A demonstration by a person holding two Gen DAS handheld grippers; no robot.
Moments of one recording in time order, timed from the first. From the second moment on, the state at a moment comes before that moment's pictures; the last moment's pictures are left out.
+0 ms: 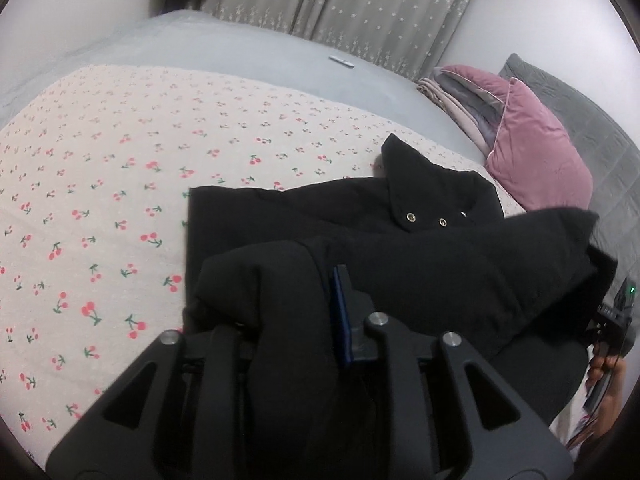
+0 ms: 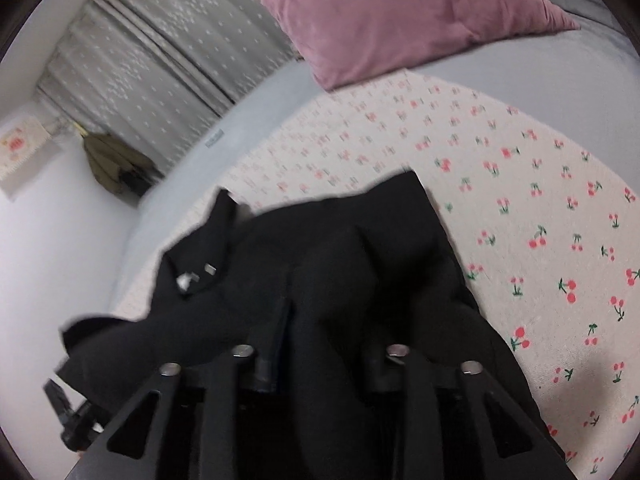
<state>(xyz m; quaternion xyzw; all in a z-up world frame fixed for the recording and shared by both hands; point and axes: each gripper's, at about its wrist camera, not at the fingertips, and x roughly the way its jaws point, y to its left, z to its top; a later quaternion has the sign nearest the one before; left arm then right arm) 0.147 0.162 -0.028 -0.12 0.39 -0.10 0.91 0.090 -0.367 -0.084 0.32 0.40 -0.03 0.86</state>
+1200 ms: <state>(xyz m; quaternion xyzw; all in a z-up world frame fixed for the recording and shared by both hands) 0.221 0.160 -0.008 -0.04 0.45 -0.08 0.89 0.185 -0.330 -0.044 0.11 0.45 -0.05 0.88</state>
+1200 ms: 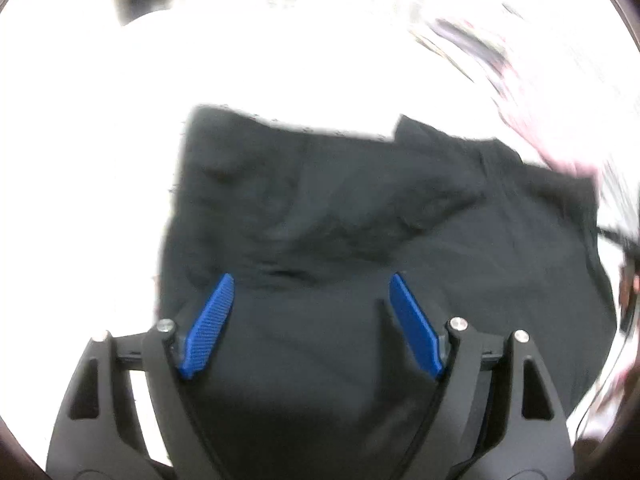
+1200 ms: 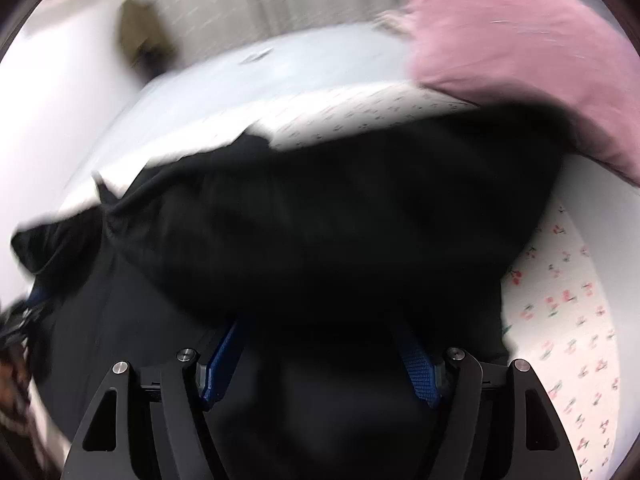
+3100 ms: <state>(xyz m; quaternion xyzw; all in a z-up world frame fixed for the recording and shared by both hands) 0.317 0.084 -0.003 0.00 0.41 -0.08 0.91 0.299 -0.224 -0.036 0.07 0.40 0.02 0.92</state>
